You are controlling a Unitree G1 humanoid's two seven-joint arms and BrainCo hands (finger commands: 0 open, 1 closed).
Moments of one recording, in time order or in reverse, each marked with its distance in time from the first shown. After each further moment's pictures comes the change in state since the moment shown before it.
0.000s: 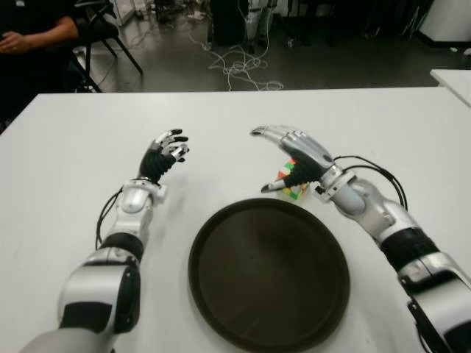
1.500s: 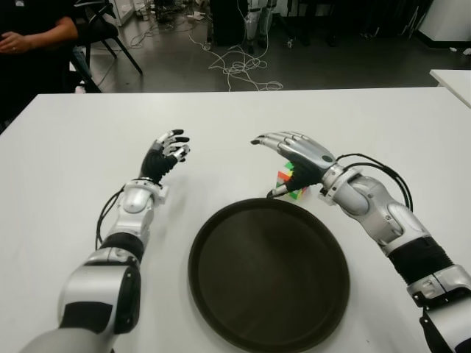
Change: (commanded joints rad) left arm 0.002 0.004 -0.017 -0.002 0.022 -0.011 0.022; right arm 0.041 -0.026 -0.006 -0.138 -0.081 0.200 0.006
